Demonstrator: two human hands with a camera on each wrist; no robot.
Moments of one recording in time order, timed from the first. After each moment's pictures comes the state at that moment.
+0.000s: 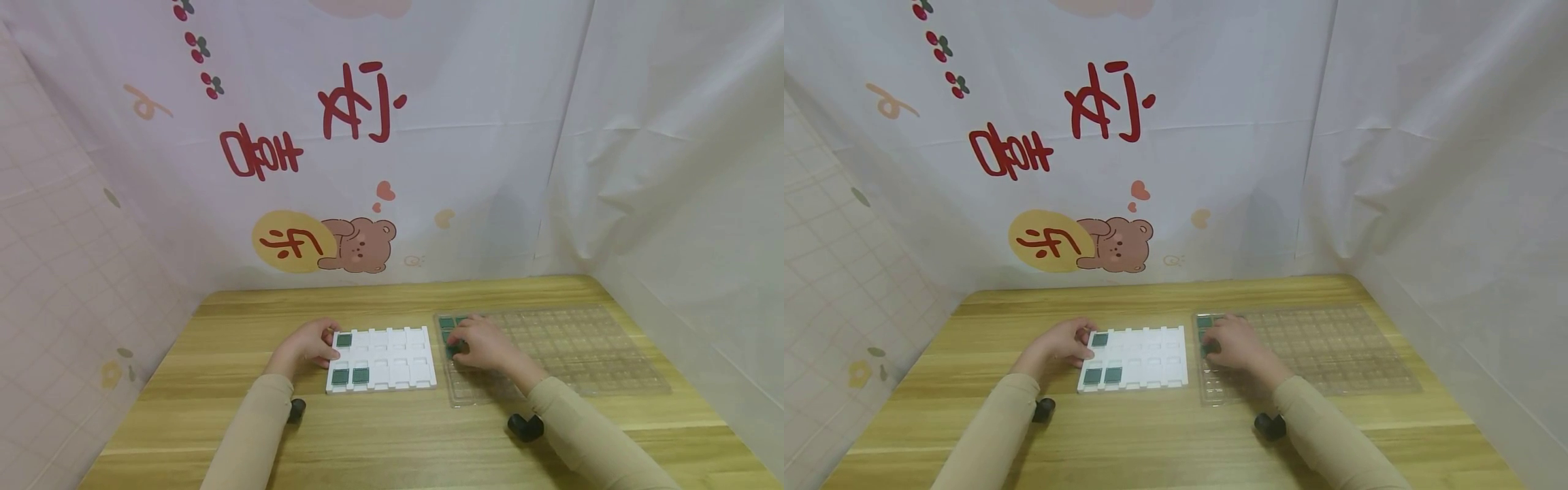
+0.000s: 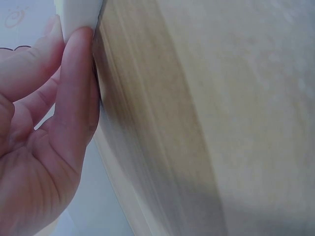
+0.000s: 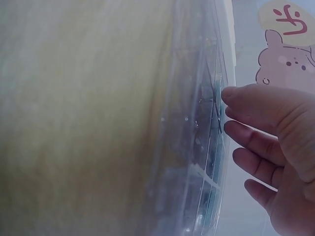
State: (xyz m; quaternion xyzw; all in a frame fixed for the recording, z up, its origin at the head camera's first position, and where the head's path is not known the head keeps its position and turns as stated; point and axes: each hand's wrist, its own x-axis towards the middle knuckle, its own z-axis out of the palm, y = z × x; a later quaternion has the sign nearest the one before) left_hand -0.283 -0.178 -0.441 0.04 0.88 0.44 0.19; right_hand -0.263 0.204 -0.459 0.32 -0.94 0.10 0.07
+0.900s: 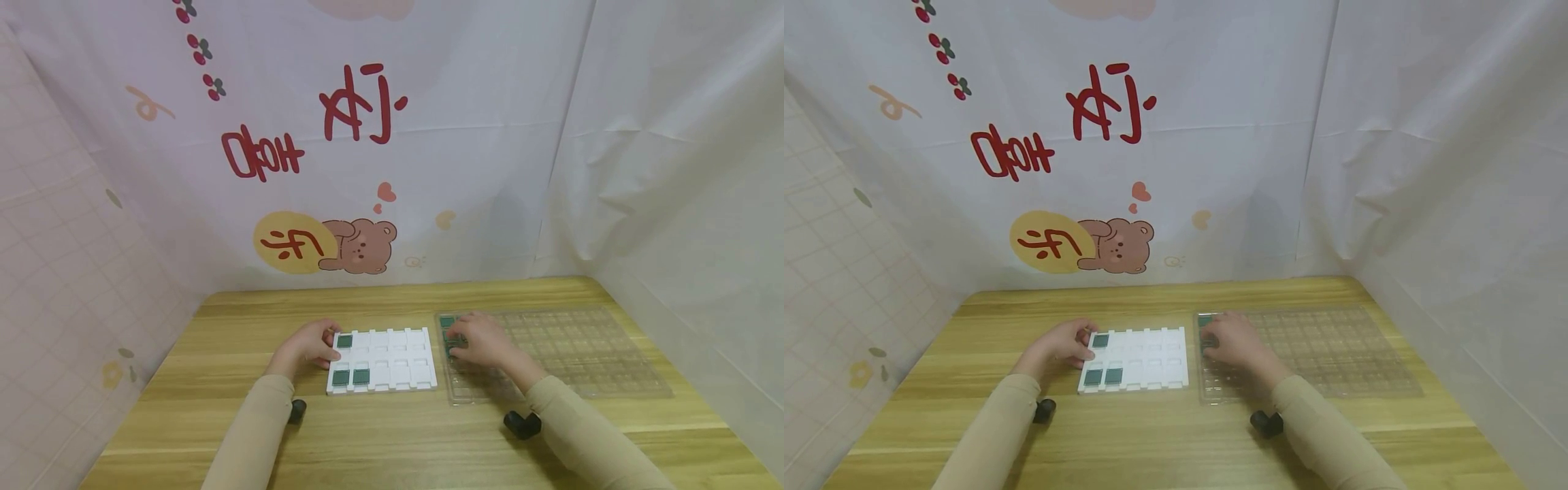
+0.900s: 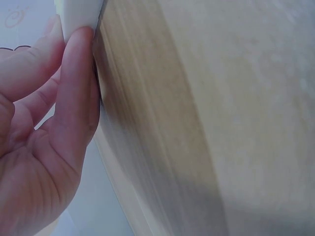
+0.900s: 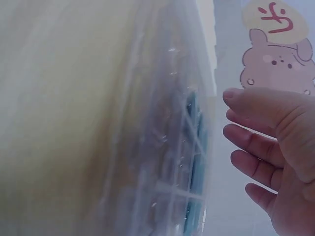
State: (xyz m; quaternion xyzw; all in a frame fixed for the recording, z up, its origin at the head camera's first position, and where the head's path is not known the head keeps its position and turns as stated) left_hand -0.284 -0.178 -0.444 0.04 0.88 0.44 0.19; right_hand -0.263 0.199 -0.448 0.31 -0.94 0.12 0.11
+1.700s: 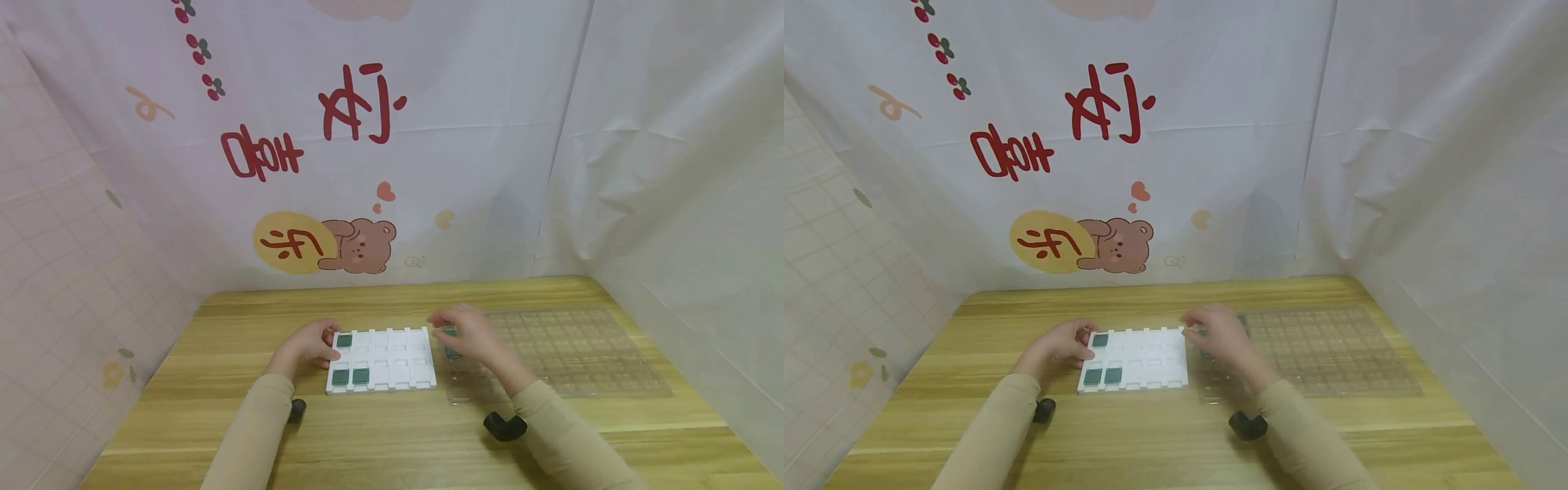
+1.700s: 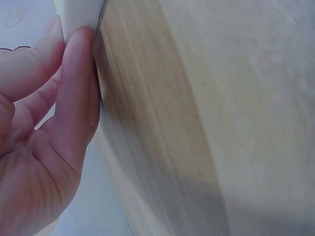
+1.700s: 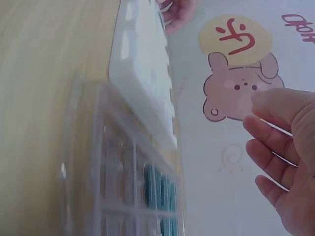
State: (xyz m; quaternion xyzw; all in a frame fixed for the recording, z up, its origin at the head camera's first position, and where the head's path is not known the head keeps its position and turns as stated) left_hand -0.284 -0.178 -0.443 0.04 0.88 0.44 0.19; right_hand -0.259 0.170 -0.428 0.33 -0.89 0.25 0.18
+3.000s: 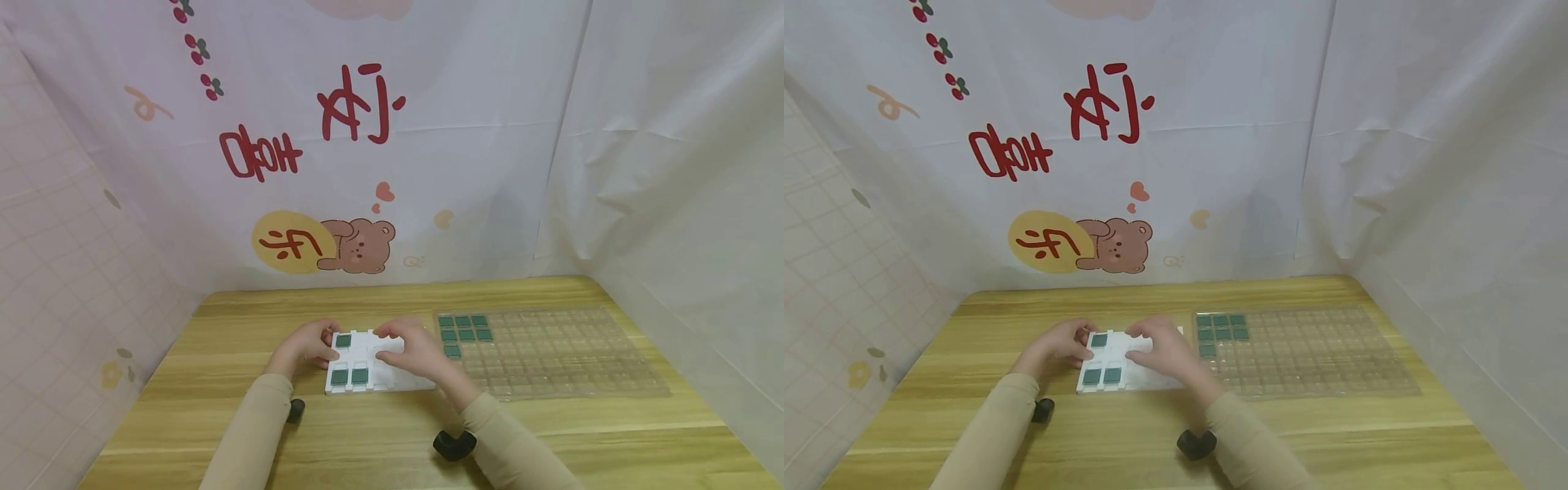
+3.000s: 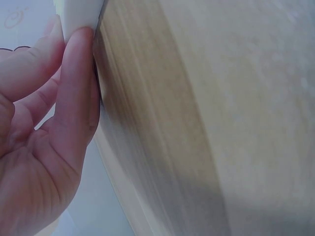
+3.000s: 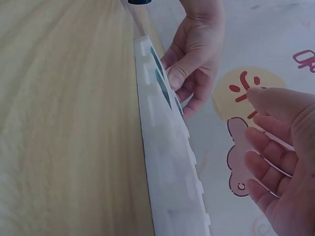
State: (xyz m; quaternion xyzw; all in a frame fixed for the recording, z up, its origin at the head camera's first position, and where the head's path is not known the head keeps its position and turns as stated) left_hand -0.283 -0.176 -0.439 0.04 0.88 0.44 0.19; right_hand -0.248 0.083 -0.447 0.31 -0.87 0.36 0.10
